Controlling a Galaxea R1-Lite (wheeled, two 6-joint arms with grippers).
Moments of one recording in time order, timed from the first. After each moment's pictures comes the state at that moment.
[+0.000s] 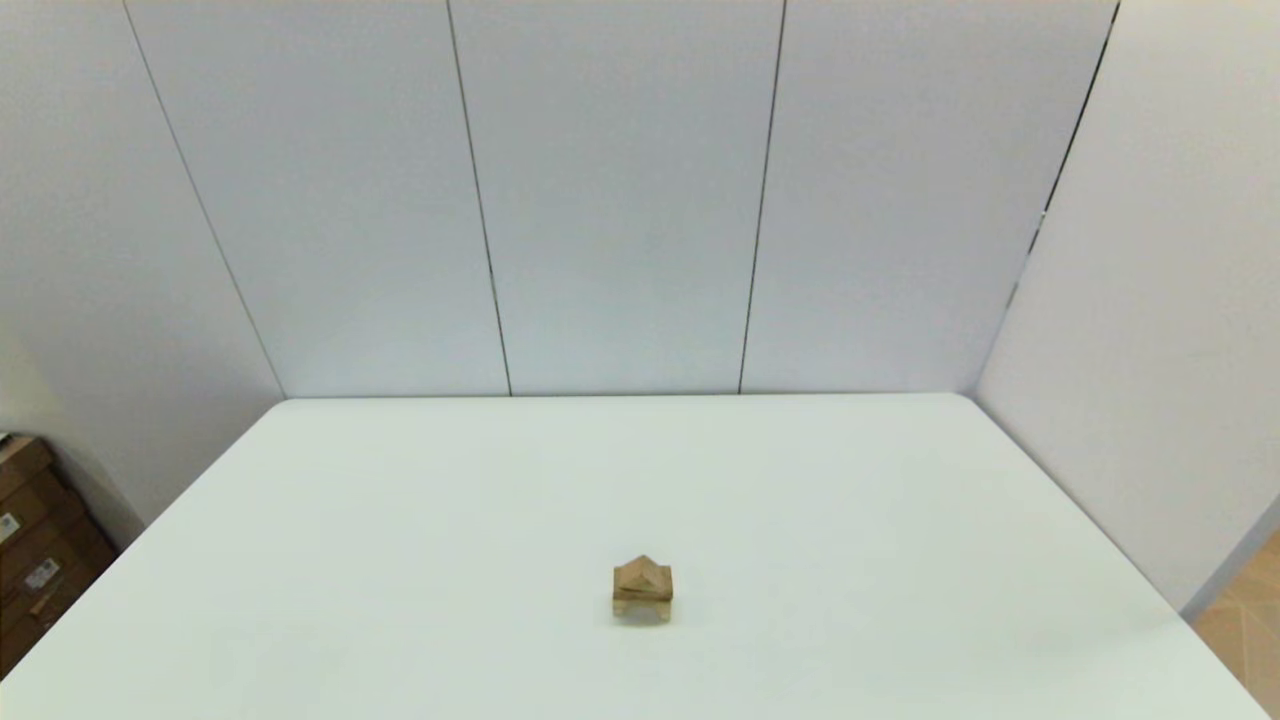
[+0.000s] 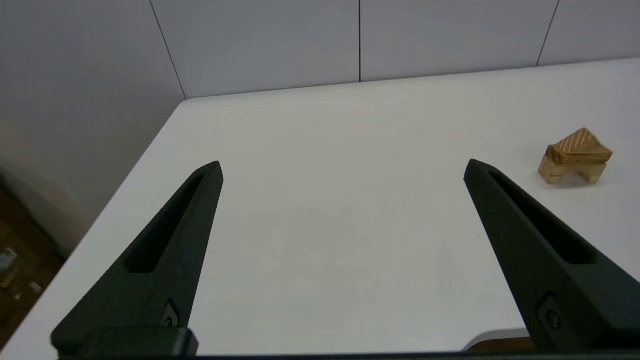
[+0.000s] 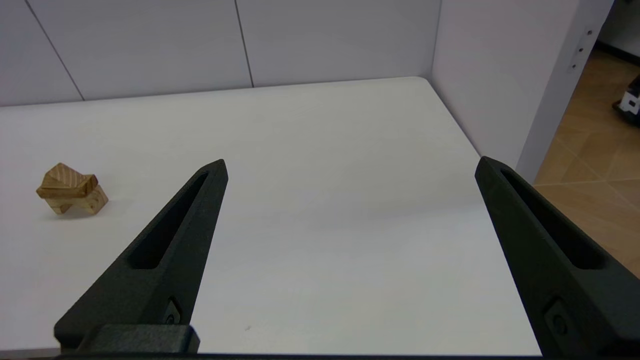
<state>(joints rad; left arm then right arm) -0.01 0.01 0.00 -0.01 -0.02 0.04 0.00 0.00 0.00 -0.01 -0.02 0.07</state>
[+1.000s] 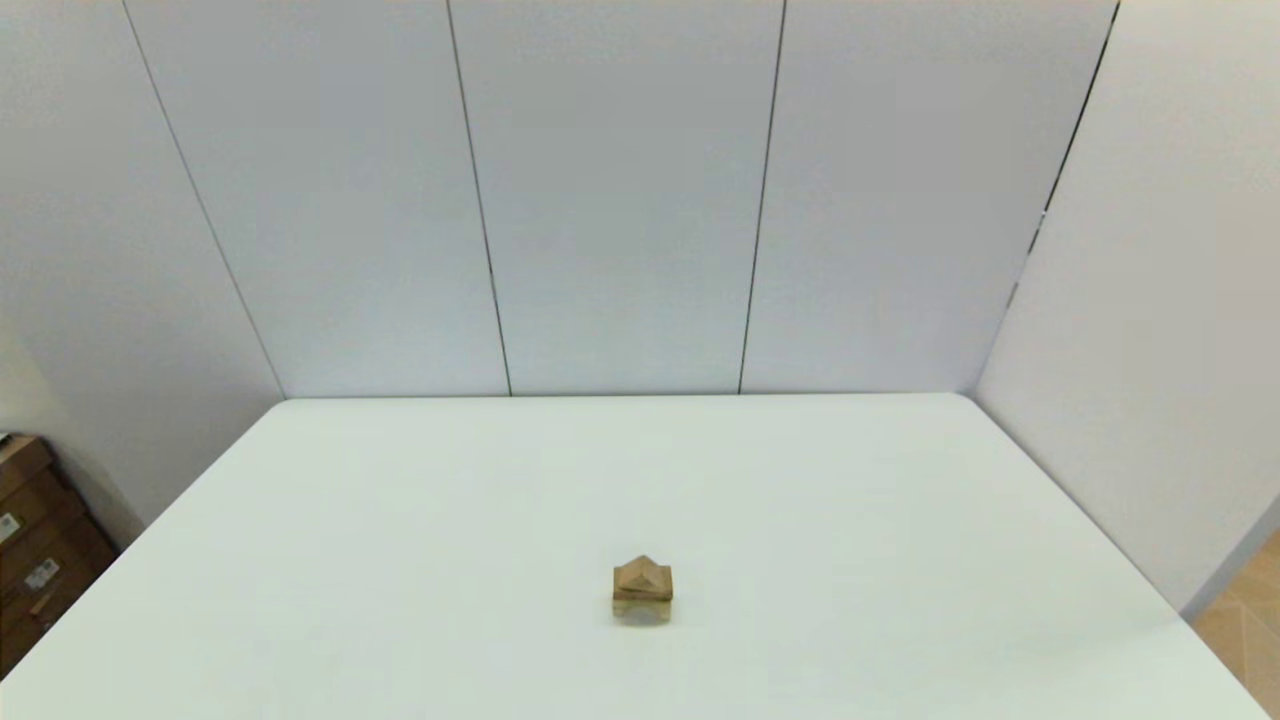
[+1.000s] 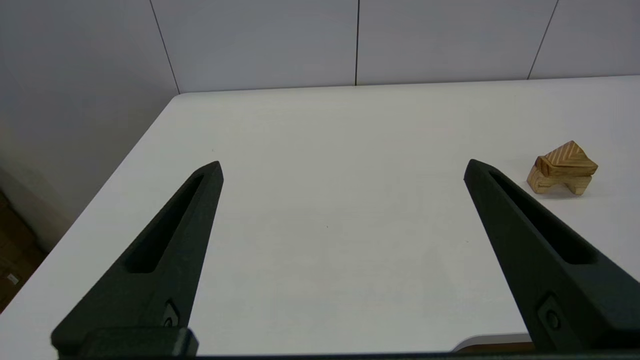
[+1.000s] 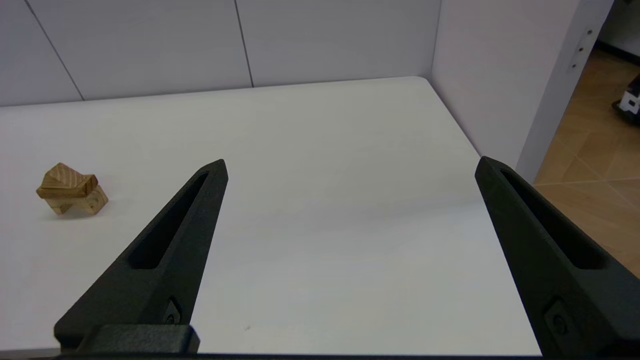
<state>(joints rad) -0.01 0.00 0.00 0.00 -0.02 -0.01 0.00 0.00 0.00 -0.01 -0.02 0.07</state>
